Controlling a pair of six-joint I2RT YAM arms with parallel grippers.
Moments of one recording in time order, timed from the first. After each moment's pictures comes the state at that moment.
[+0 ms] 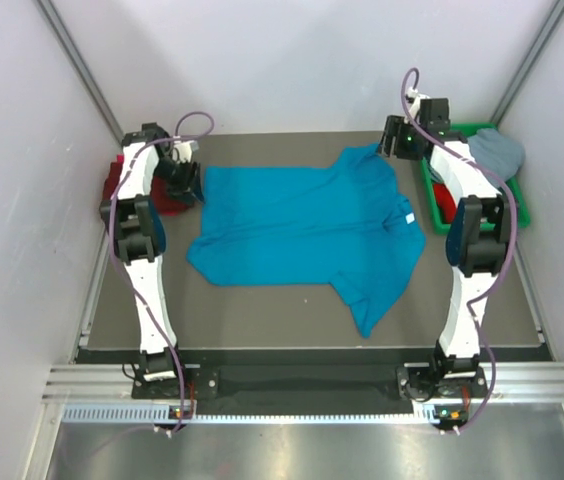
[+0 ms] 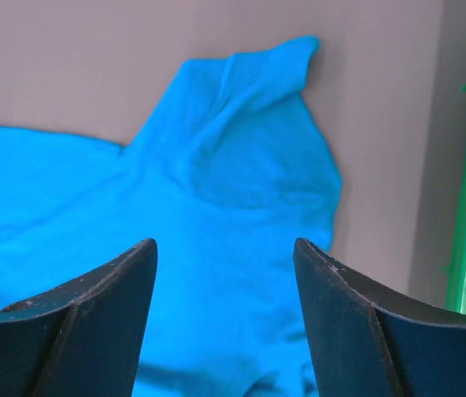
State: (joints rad) left arm 0.14 2.46 2.33 -1.25 0.47 0.26; right arm 0.05 2.10 1.88 -0.44 -0.26 0.17
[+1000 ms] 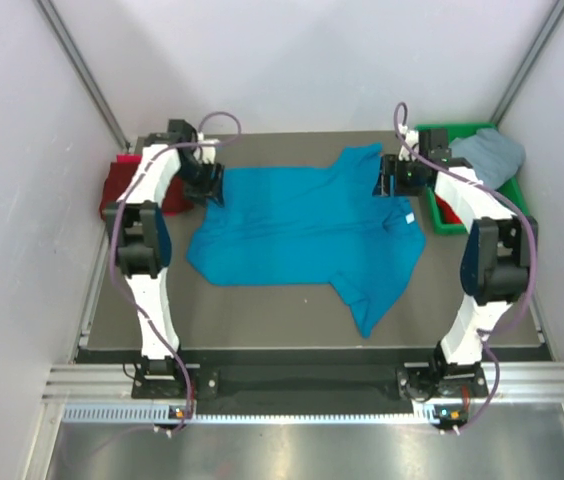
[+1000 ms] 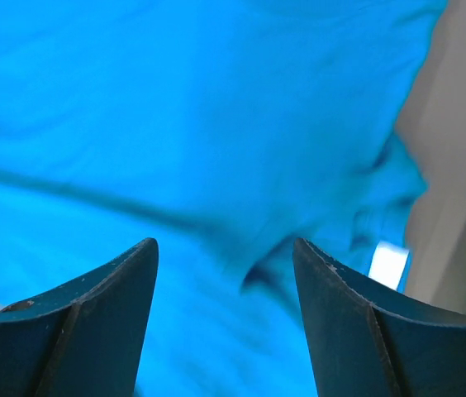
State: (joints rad) left arm -0.03 2.23 2.03 -1.08 0.35 0.15; right arm 0.08 1.89 1.50 -0.50 -0.33 0.06
